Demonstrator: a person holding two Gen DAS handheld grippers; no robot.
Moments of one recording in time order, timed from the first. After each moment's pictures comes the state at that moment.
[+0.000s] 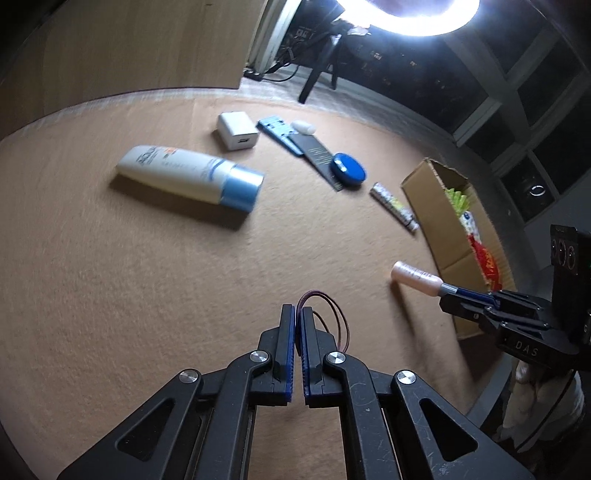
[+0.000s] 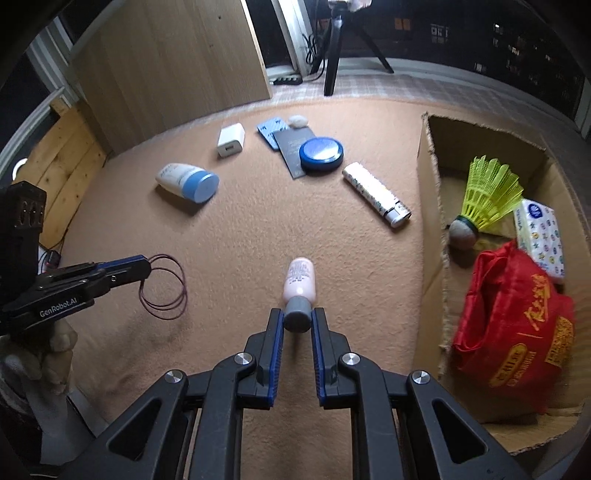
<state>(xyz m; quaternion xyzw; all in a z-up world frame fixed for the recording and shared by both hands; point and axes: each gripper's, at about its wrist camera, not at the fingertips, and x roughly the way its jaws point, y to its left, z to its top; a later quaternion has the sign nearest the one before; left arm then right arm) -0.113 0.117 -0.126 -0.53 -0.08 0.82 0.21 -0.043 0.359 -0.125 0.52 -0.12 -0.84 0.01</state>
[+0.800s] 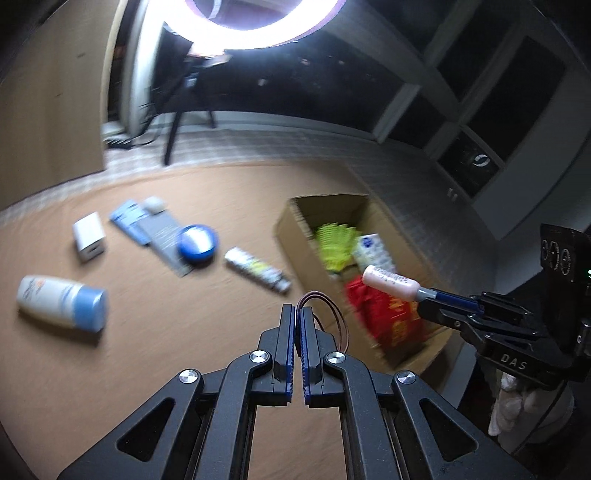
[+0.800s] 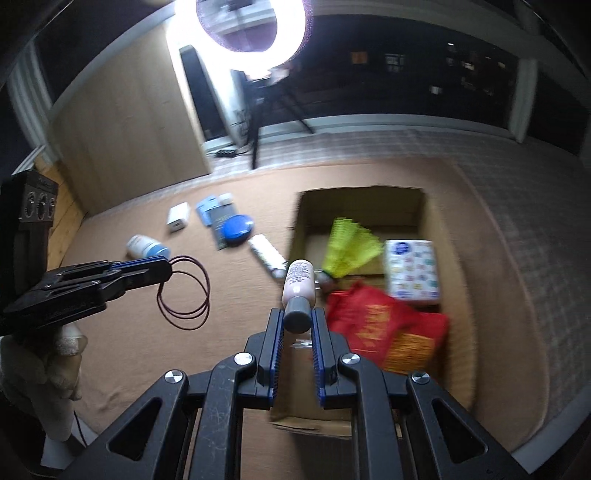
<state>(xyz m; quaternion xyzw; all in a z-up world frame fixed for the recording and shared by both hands) -0.135 0.257 -0.054 -0.47 -0.04 0.82 0.33 0.005 0.448 -0.053 0.45 -0.14 -0.88 -0.08</state>
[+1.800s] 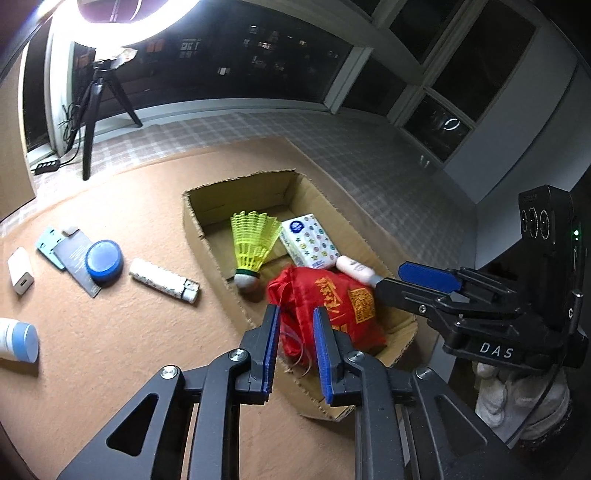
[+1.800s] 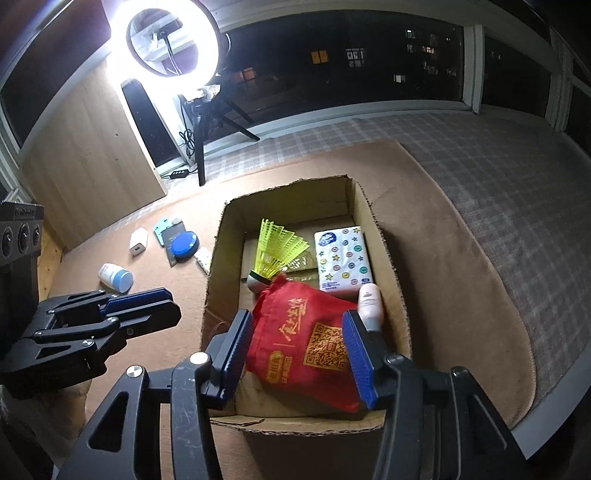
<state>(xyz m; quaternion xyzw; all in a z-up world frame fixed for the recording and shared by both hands) -0.113 0.348 -0.060 -0.48 0.00 0.79 0.39 0.030 0.499 -0.063 0.44 -0.19 -0.87 -0.13</state>
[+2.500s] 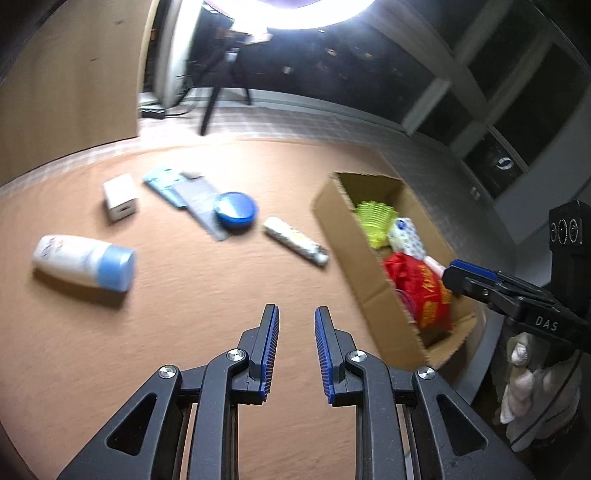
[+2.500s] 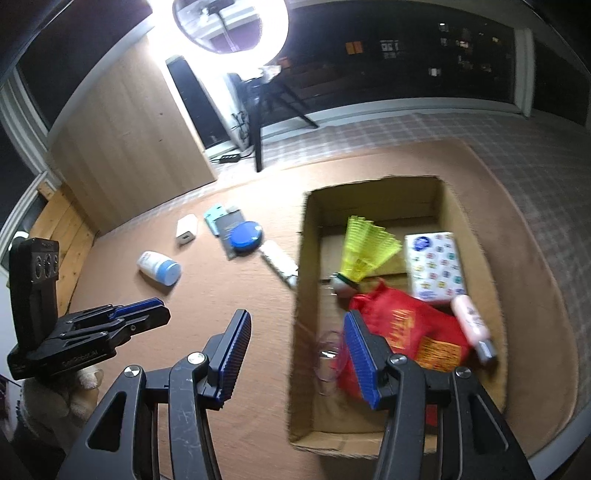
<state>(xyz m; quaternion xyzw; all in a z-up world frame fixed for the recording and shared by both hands) -0.127 0.216 -0.082 -0.50 -0.05 0.82 0.27 -0.019 0.445 -0.065 0.45 -0.19 -0.87 -0.05</state>
